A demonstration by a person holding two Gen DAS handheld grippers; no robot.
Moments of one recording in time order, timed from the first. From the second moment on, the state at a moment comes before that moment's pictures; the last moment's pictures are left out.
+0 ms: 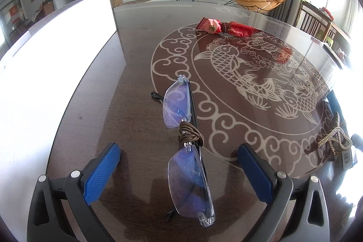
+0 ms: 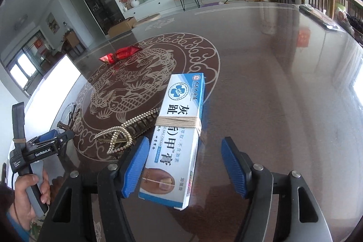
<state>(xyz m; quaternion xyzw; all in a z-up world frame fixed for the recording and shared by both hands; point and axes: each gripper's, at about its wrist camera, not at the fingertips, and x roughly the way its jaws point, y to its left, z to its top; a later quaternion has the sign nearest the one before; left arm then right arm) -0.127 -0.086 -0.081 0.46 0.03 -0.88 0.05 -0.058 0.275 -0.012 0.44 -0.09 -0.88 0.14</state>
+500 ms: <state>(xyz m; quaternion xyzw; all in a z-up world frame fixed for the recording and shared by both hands) -0.127 -0.086 -0.081 0.46 0.03 -0.88 0.05 -0.088 0.239 -0.015 0.50 0.04 -0.86 0.13</state>
